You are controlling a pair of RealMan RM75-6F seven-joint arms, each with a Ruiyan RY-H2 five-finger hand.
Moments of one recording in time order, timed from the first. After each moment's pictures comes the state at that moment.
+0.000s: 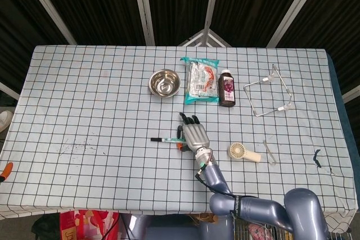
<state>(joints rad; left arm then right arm) -0.01 -0.91 -0.06 -1.87 1.37 1.50 0.02 0.87 -1.96 0.31 -1.27 -0.76 0.98 -0.49</state>
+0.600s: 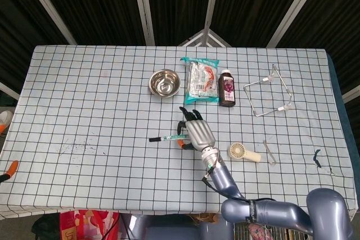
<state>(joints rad) -0.03 -0.93 -0.07 -1.87 1.40 1.50 0.01 0.80 -1.78 0.32 -1.55 -0.87 1.07 -0.44</state>
